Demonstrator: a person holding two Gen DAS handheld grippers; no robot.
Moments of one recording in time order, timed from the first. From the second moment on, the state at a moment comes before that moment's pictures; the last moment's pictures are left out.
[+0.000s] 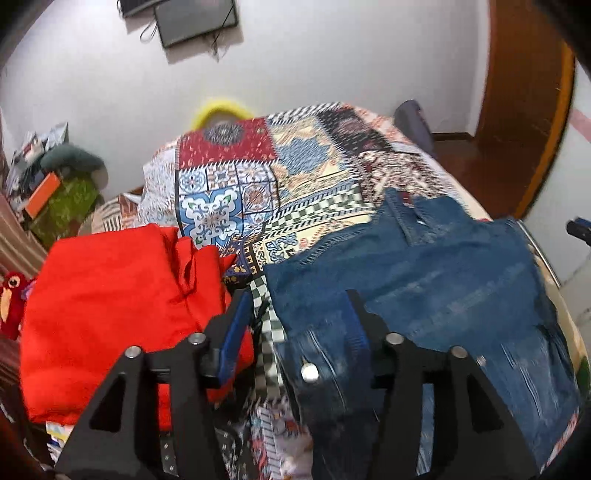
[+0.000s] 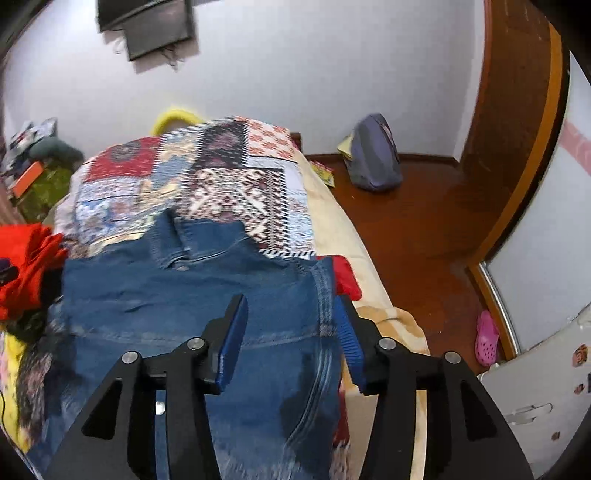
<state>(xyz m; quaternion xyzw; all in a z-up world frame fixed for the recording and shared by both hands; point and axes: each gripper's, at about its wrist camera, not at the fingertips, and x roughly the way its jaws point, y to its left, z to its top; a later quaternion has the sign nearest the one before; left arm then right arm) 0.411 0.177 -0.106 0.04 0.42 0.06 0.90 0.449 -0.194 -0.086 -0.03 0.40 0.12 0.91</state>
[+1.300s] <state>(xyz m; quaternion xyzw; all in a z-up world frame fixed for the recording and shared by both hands) 0.217 0.156 -0.236 -0.19 0.58 -0.07 0.79 0.293 -0.269 -0.209 0.05 0.54 0.09 0.84</state>
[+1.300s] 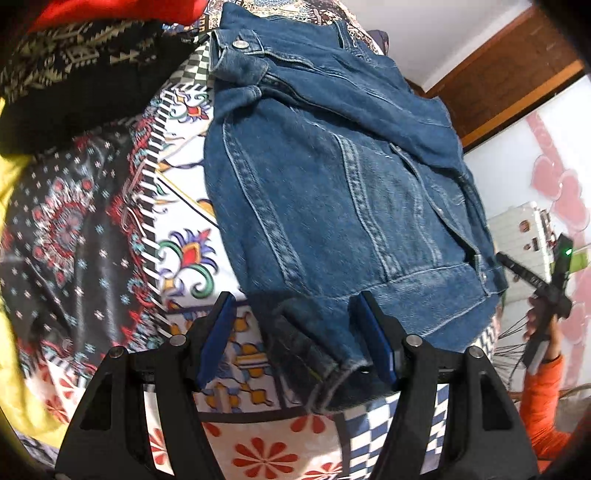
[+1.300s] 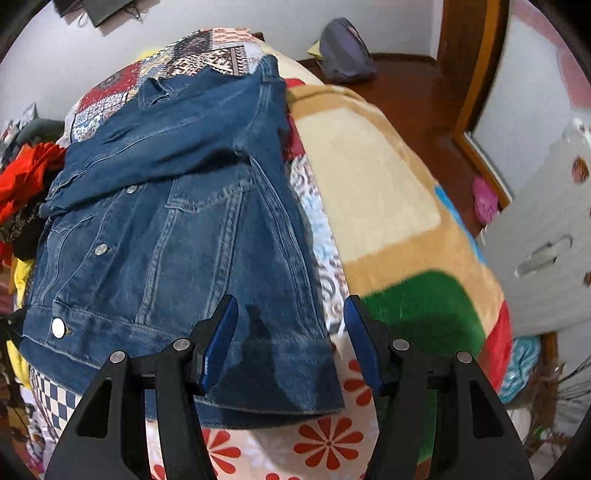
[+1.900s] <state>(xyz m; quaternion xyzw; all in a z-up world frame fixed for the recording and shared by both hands) 0.203 0.144 -0.211 -0.18 0.51 -0.08 0.84 0.301 -0.269 -0.230 0.05 0.53 0.12 0.84</state>
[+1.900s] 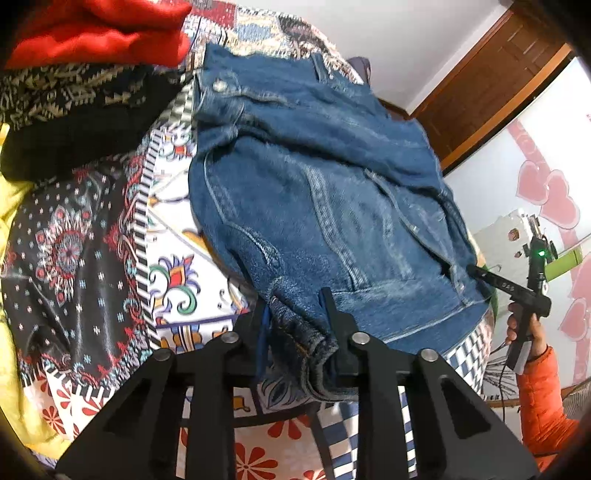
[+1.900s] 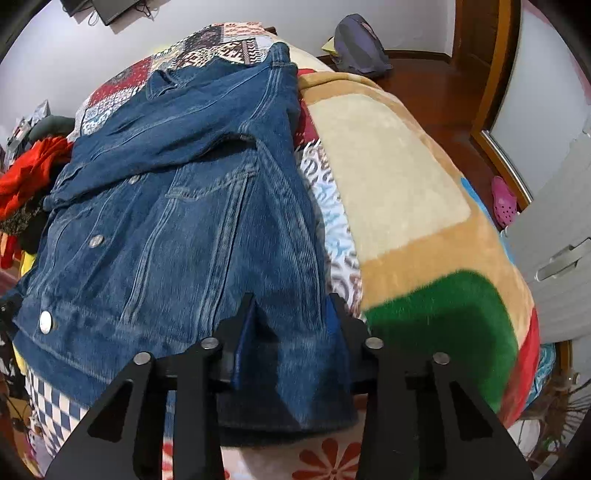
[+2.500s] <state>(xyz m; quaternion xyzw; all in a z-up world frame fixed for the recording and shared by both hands) 0.278 0.159 -0.125 -0.19 0.42 -0.09 0.88 0.353 -0.228 -0.117 0.03 0.43 0.21 0.88</state>
